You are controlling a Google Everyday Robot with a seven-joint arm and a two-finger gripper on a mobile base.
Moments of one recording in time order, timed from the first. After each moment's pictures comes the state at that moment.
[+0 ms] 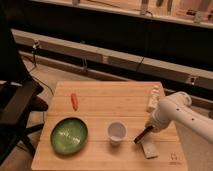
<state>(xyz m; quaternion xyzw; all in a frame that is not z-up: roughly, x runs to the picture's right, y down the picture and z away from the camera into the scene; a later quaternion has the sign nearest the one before) 0.263 0.218 0.773 -0.25 -0.17 -0.36 0.88</state>
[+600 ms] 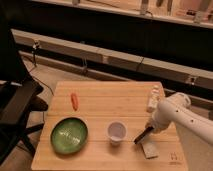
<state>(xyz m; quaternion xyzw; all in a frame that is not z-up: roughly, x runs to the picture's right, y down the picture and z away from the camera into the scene) 0.268 0.224 0.775 -0.26 -0.15 -0.36 0.88</state>
